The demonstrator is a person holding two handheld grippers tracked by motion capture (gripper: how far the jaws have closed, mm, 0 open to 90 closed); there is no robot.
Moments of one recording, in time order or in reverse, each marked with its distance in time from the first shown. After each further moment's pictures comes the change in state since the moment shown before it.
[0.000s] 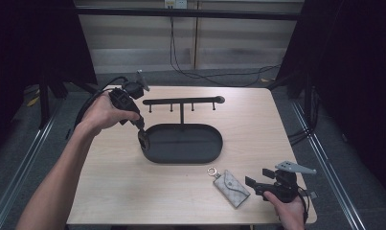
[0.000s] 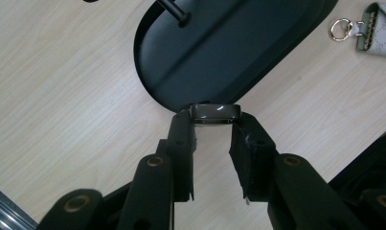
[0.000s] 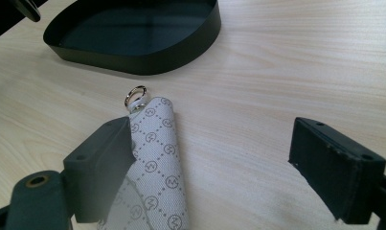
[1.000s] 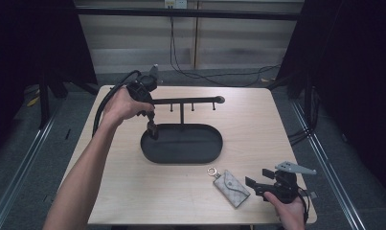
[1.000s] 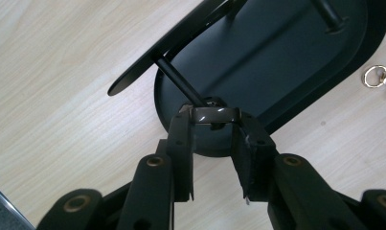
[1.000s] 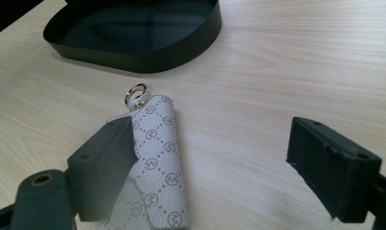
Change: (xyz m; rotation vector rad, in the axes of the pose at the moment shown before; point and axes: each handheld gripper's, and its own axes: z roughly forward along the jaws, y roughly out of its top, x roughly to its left) left arm 0.003 0.043 0.023 0.023 0.081 -0.065; right arm 0.001 -0.001 -0.001 0.004 0.000 -0.013
